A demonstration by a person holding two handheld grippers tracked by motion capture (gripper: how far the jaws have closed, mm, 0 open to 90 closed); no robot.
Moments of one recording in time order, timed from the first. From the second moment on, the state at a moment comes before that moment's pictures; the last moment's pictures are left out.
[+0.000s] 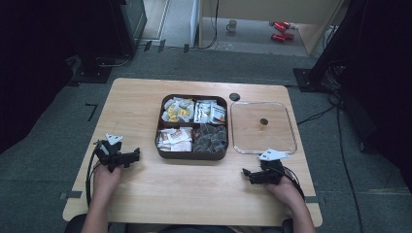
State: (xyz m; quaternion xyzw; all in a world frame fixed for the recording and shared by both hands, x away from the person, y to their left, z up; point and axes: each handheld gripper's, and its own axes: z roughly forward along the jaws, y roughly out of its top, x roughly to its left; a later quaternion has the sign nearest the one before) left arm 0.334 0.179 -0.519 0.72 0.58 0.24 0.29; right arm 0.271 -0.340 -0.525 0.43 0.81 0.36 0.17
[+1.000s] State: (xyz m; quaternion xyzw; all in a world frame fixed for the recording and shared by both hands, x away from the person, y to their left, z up) left arm 0.344 0.172 -0.517 0.73 0.58 0.23 0.29; right arm 0.269 -0.340 -0.525 0.43 0.81 0.36 0.17
